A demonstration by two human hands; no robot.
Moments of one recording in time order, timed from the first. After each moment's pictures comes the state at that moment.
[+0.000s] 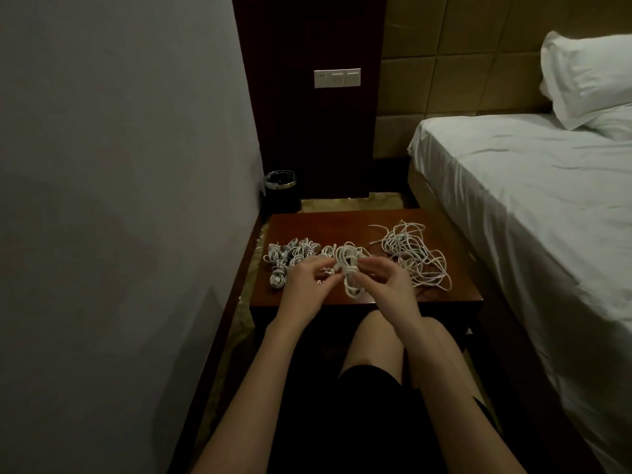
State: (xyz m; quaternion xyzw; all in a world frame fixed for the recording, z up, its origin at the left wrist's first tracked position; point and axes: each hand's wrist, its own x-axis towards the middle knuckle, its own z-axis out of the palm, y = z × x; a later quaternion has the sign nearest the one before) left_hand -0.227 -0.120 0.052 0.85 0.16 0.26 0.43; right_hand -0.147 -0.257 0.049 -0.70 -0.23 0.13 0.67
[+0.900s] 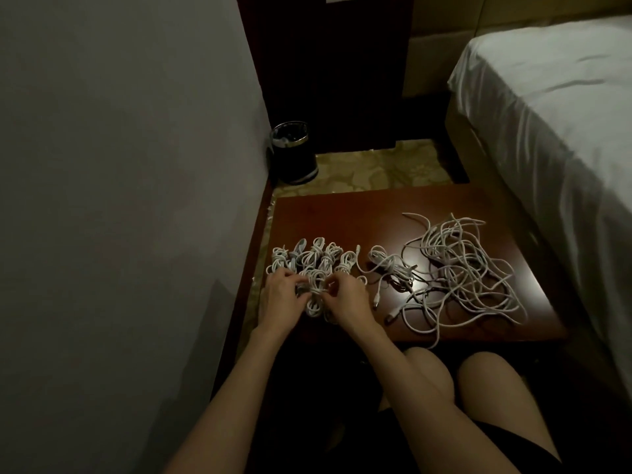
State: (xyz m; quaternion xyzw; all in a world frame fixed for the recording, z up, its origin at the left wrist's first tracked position) left_hand -0.140 0.014 -0.032 0.92 0.32 0.07 0.20; right_hand -0.057 -0.093 -0.044 -0.86 -0.26 0.18 0.40
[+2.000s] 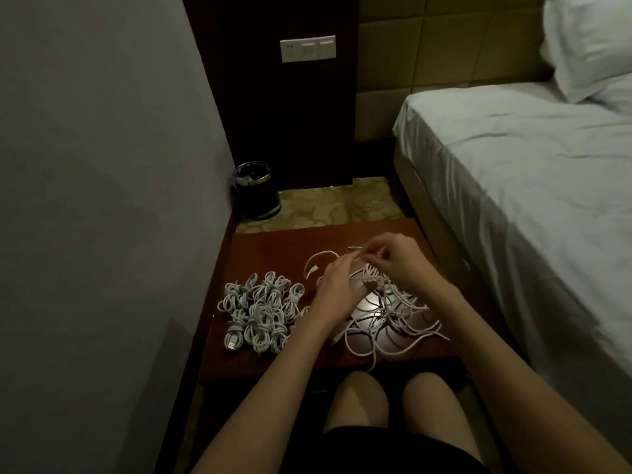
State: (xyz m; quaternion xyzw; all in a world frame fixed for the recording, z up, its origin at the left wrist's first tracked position) left_hand -0.018 -0.113 0.032 0.90 0.14 0.11 0.41; right_hand 0.064 -0.232 0.087 -0.86 -0.39 0.04 0.34
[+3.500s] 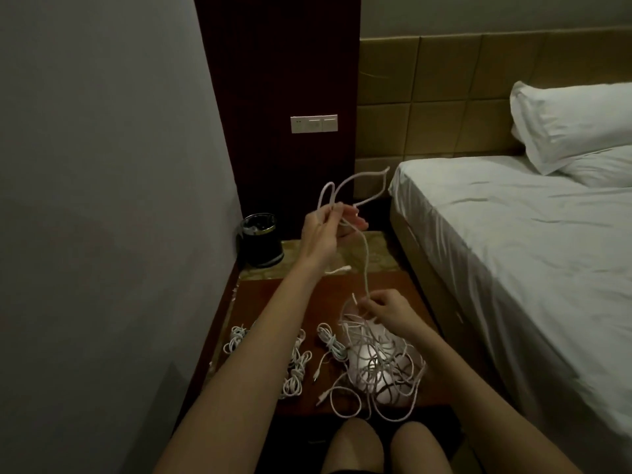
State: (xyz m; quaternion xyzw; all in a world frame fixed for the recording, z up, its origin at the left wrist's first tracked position) left_hand -0.014 -0.099 0.207 0.68 0.08 0.27 0.68; right_hand 0.056 -0.231 0.089 -0.84 -0.29 0.17 0.41
